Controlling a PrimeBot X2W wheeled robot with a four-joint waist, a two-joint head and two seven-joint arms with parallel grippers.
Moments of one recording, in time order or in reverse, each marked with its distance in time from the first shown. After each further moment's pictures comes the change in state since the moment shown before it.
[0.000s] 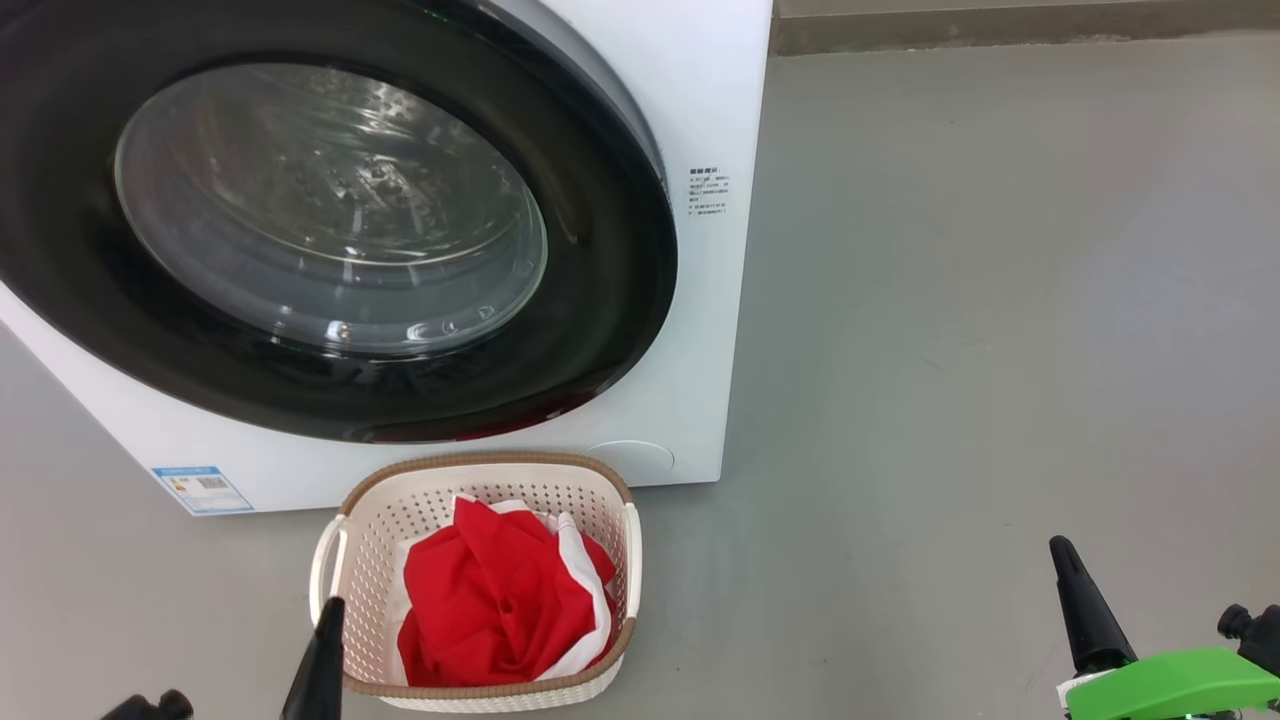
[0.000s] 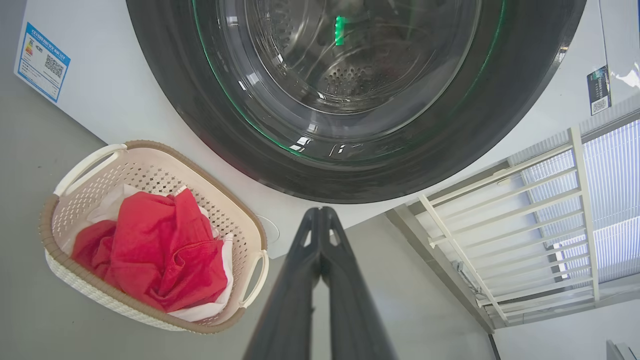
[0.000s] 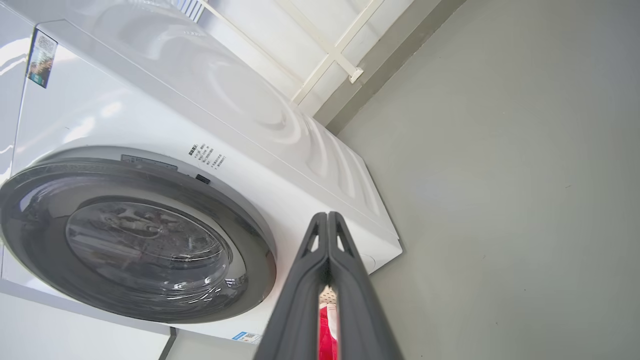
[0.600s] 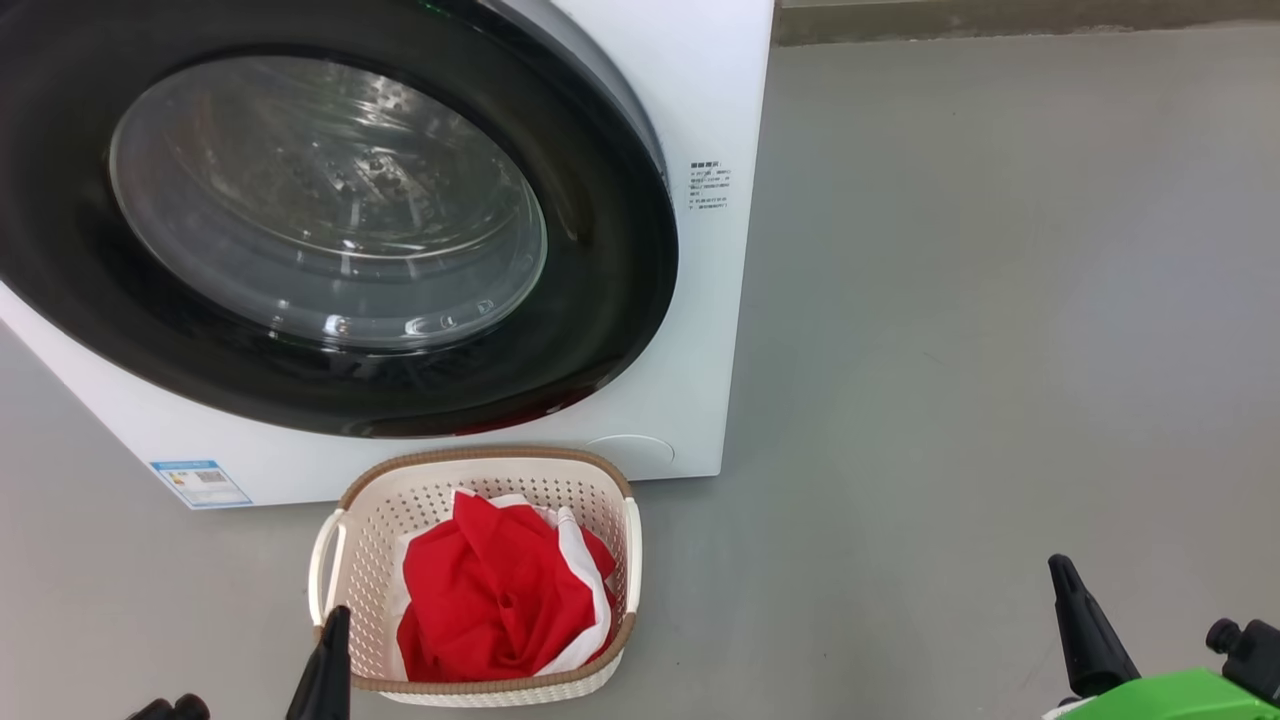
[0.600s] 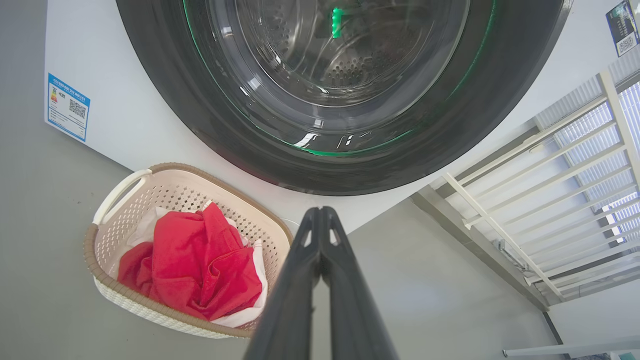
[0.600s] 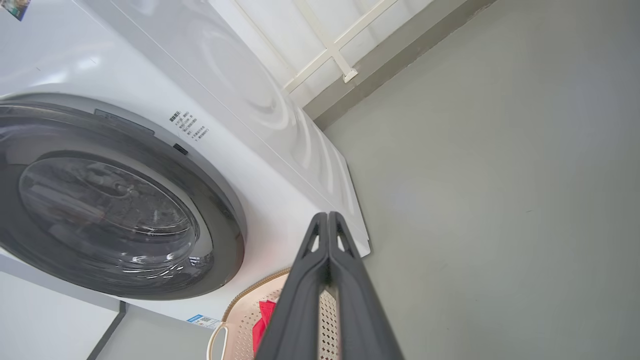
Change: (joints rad) left arm 0.018 0.000 -0.014 0.000 0.193 0.000 -0.051; right arm 0.038 0.000 0.009 -0.002 -0.190 0.000 -0.053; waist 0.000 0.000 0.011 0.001
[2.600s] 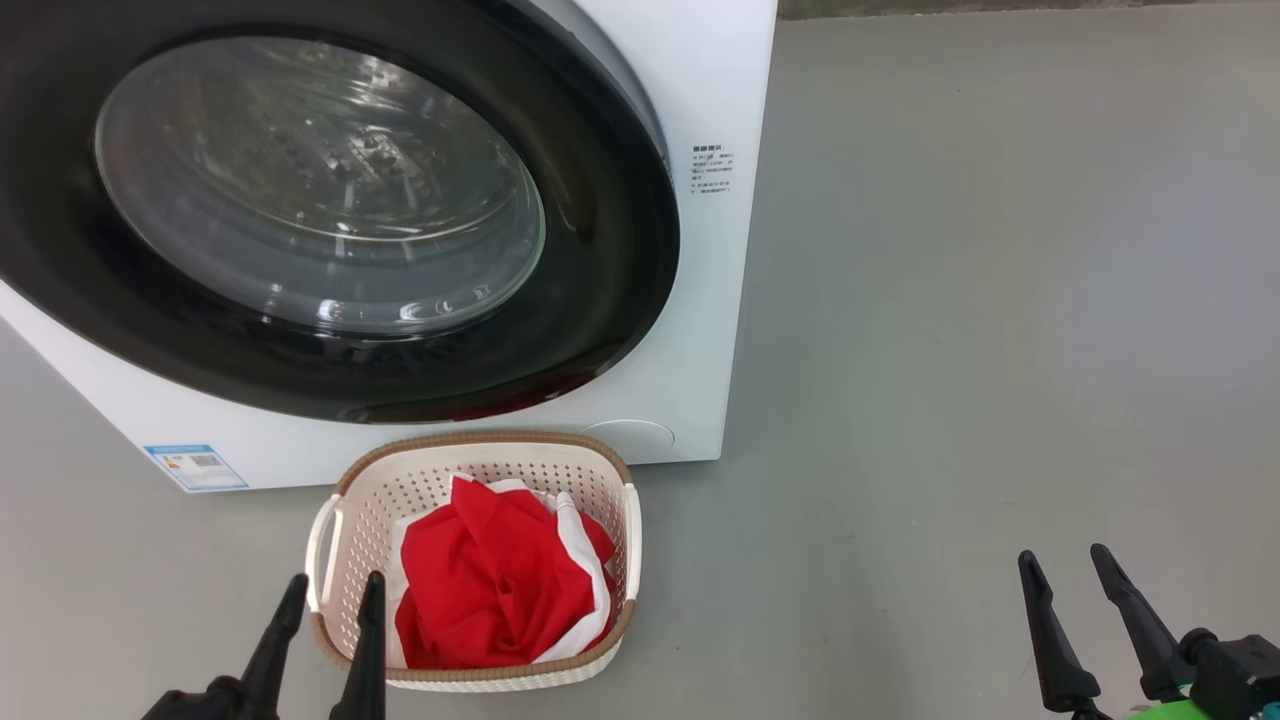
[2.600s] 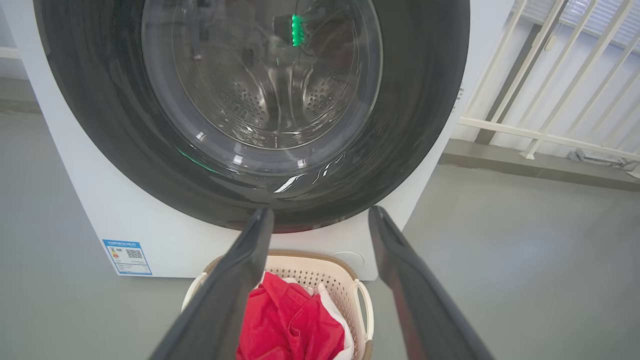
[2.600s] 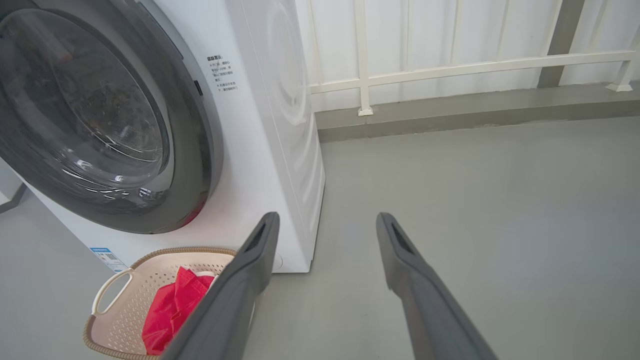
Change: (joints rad) left arm 0.008 0.025 -0.003 -0.081 0.512 -0.001 -0.134; right arm 0.053 -0.037 0.005 -0.096 -0.493 0.000 -0.125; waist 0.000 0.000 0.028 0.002
